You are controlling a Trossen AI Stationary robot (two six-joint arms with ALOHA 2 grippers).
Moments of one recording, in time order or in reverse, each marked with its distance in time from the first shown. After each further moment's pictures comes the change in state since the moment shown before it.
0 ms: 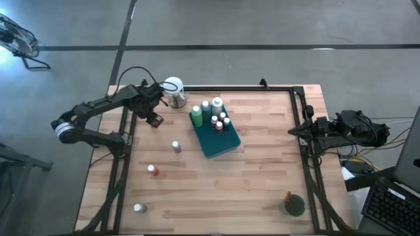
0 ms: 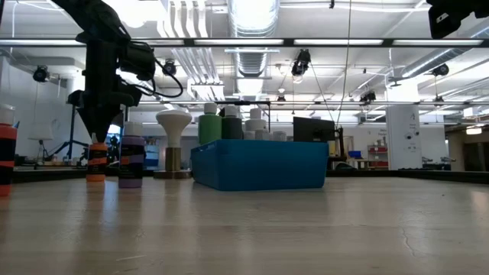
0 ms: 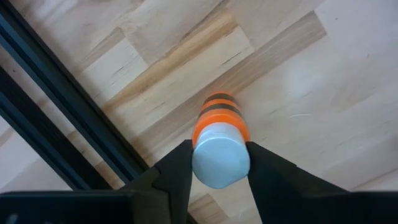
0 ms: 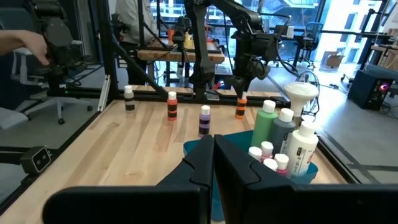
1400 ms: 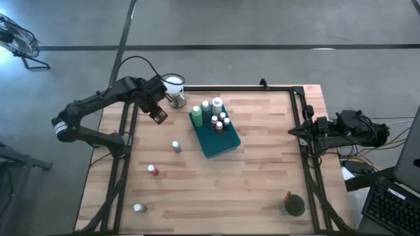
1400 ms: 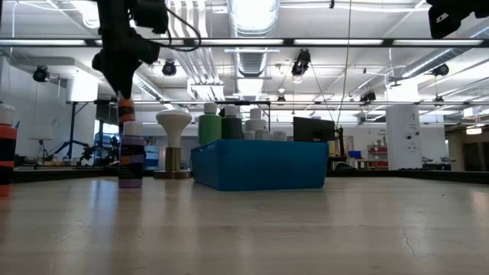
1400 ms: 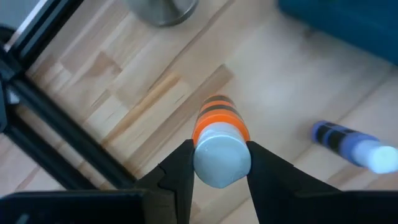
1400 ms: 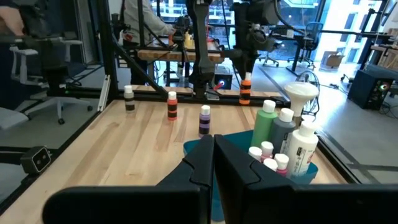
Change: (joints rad) left arm -0.165 0.000 0.328 -0.193 0.035 -0.012; right arm 0.000 0.000 0.000 0.000 0.000 0.000
